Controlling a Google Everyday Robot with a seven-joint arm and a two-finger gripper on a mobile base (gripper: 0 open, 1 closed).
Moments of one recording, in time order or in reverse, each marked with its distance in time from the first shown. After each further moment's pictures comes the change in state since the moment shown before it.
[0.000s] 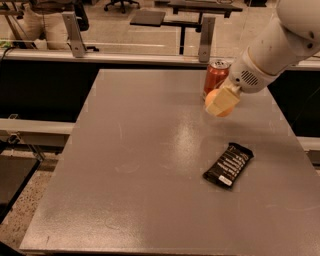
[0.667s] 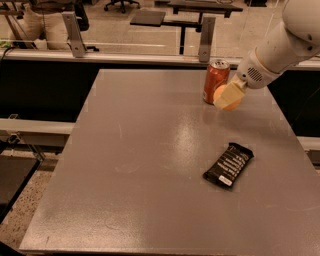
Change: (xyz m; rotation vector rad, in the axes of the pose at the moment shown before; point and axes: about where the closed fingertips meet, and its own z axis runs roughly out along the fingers) arm 0.015 -0.055 0.019 0.025 -0.022 0.074
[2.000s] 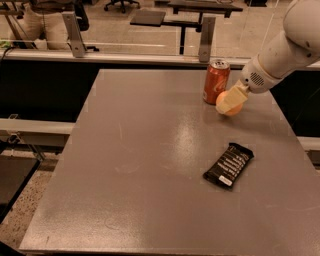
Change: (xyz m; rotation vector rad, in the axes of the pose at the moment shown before) arm 0.018 -0.017 0.020 -0.024 0.013 0.055
